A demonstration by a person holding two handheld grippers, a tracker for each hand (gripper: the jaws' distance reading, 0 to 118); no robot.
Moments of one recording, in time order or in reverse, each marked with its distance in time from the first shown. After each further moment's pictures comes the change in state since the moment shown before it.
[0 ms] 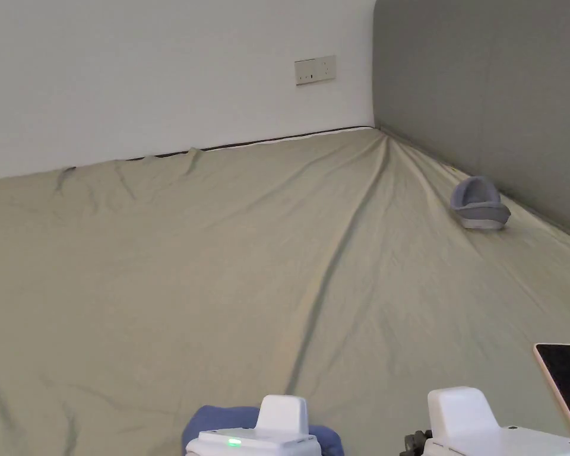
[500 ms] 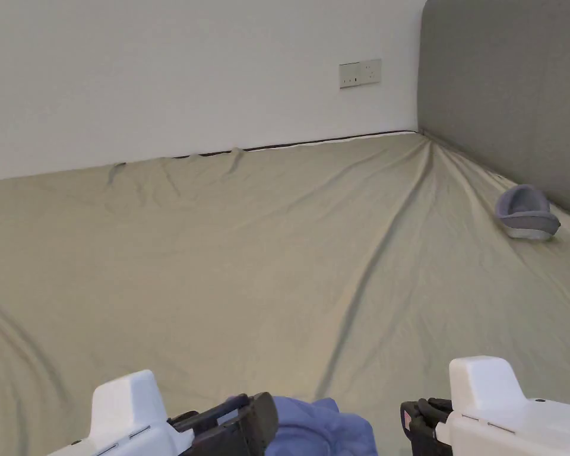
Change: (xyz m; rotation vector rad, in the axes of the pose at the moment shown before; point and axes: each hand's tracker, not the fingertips) left arm -0.073 -0.038 0.178 0.401 -0.034 0.331; right arm -0.013 0.025 0.025 0.133 0.242 0.050
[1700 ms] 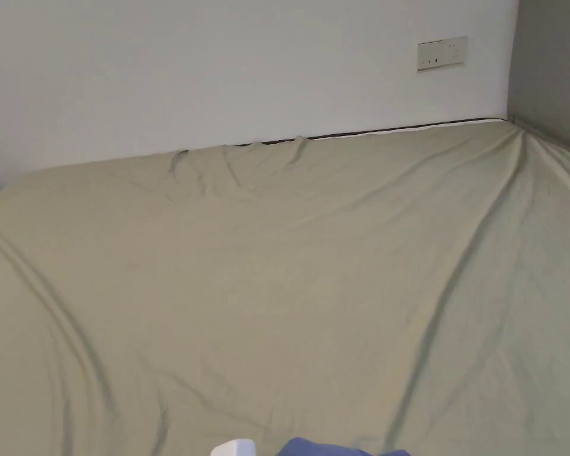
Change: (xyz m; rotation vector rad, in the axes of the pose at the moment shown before) left arm -0.076 -0.027 -0.145 -0.420 -0.122 0.270; right arm 0.068 -0.060 -0.148 -0.241 0.624 -0.433
